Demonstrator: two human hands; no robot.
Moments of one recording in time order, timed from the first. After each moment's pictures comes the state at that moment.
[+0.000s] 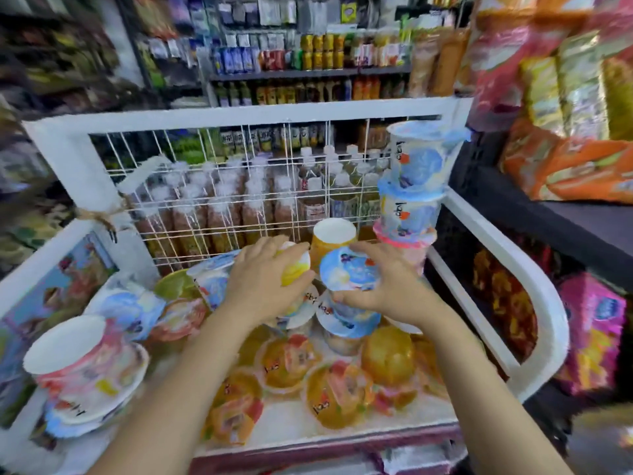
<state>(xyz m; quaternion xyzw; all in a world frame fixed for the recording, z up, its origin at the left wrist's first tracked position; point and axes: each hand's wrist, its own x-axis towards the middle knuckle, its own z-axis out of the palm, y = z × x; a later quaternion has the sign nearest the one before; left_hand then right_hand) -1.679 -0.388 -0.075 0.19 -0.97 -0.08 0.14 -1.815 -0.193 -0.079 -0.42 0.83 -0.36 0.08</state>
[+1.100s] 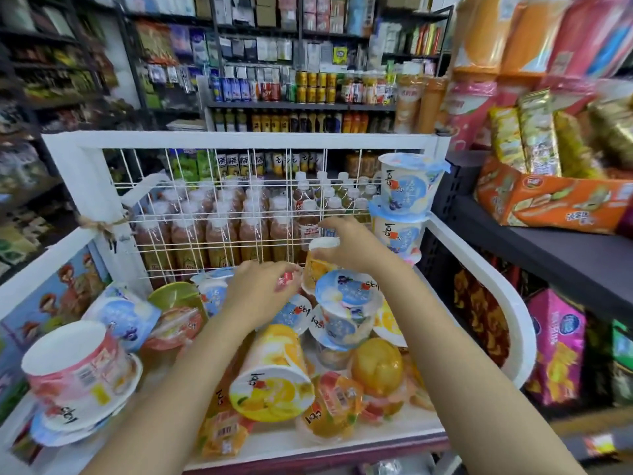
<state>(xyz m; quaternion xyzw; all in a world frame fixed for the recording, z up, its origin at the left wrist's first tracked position) -1.681 -0.394 -0.077 0.17 -0.96 -0.12 0.20 -1.830 -0.259 -0.011 -0.44 0.86 -0.24 0.05</state>
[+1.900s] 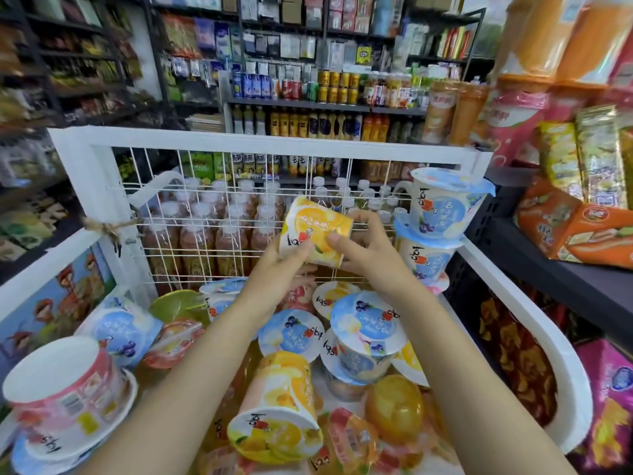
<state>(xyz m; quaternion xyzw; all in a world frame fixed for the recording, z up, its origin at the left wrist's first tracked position) -1.710 -0.399 -0.048 0.16 -0.65 -0.70 0.26 -1.840 -0.270 -0.023 -0.38 0.65 -0.62 0.21</state>
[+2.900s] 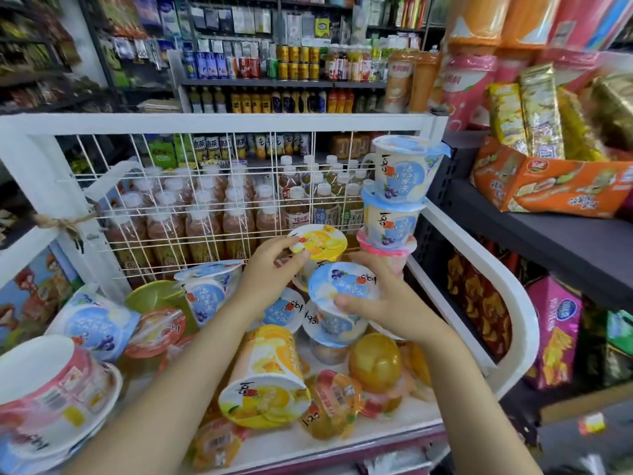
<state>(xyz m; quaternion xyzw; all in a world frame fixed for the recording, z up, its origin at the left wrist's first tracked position) -1.719 -0.391 -0.082 0.16 -0.83 -0.47 0.25 -1.791 -0.172 -0.066 -0.36 0.79 -0.48 0.16</state>
